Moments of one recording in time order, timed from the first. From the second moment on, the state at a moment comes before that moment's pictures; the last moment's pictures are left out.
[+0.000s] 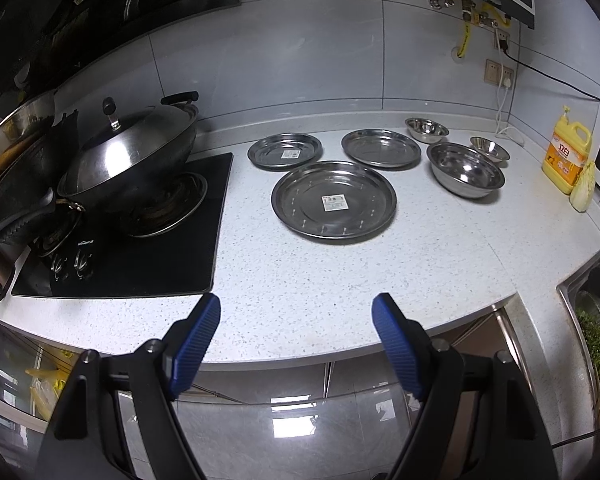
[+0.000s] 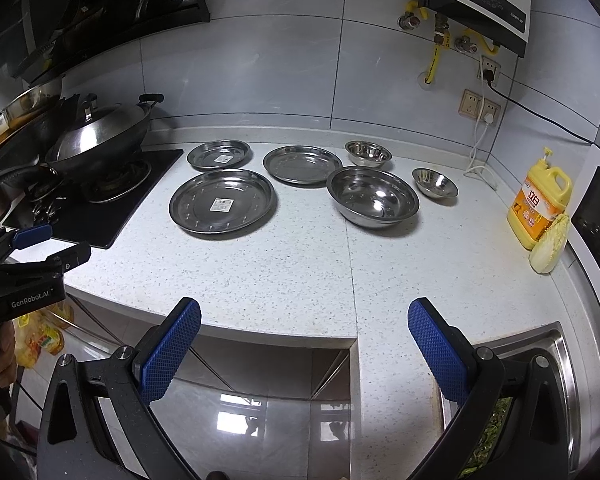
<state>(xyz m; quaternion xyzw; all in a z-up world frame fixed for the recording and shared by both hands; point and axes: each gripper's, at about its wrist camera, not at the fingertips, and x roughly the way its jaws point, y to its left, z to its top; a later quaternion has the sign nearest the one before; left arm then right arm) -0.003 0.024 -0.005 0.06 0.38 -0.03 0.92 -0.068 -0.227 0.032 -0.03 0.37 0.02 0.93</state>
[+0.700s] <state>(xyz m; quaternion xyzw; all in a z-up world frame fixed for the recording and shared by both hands) -0.003 0.038 -0.007 0.05 0.38 -0.03 0.92 -0.069 -0.215 0.032 -0.03 0.37 0.02 0.93</state>
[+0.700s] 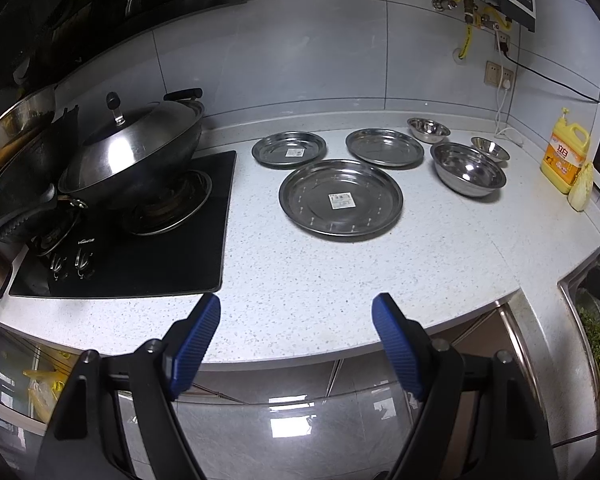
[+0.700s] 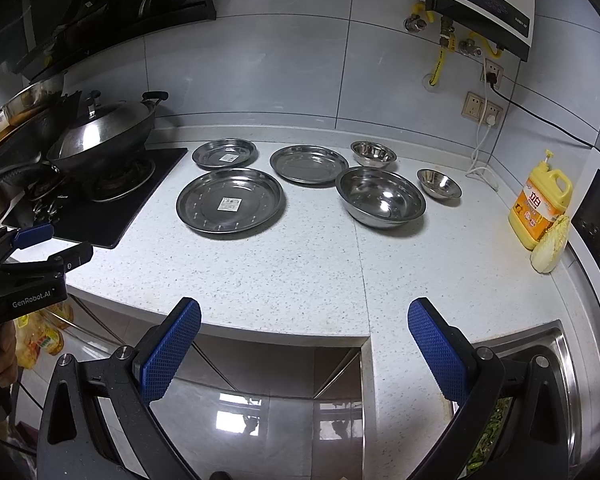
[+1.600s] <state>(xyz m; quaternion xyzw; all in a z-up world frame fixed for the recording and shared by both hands) 0.009 0.075 -0.014 0.05 0.39 -0.03 0.92 -0.054 -0.171 0.030 -0.04 0.37 0.03 0.93</state>
